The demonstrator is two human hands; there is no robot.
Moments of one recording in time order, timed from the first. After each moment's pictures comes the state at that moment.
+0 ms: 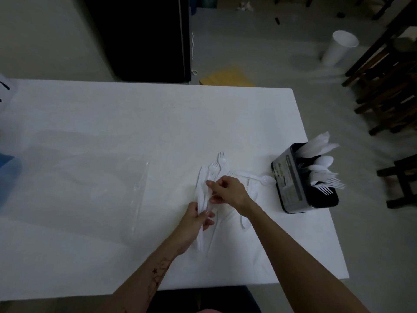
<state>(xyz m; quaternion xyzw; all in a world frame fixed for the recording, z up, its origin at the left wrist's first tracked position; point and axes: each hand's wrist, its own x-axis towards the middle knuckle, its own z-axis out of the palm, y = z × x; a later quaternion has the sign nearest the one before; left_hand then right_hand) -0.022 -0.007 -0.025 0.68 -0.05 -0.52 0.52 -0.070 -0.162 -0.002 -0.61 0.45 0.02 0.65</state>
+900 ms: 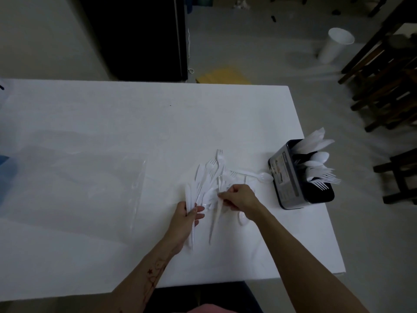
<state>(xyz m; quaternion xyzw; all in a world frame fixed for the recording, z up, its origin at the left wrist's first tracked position) -0.020 0.002 -0.034 0.69 0.01 -0.47 0.55 -0.101 -0.173 -0.012 -0.62 0.52 0.07 0.58</state>
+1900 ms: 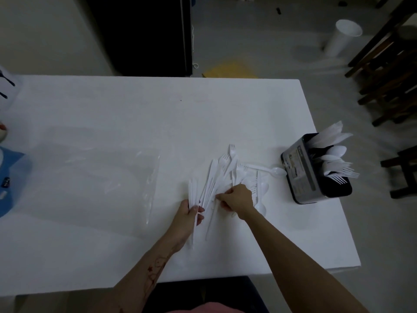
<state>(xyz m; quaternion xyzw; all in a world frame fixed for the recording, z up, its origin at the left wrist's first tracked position) 0.001 0.033 -0.039 0.71 -0.01 -0.47 0.52 -0.073 -0.123 -0.034 -0.67 0.54 0.07 0.50</state>
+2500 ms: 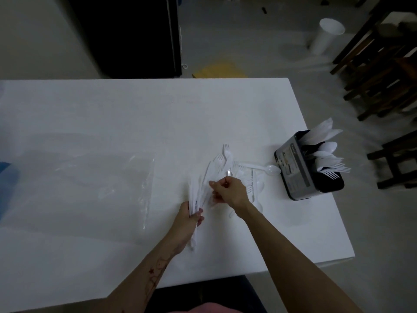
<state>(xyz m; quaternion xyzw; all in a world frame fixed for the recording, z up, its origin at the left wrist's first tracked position) 0.002 0.029 -0.037 0.69 -0.02 -0.51 0.52 -0.063 -0.121 -0.016 -0.57 0.53 -0.04 0.62</state>
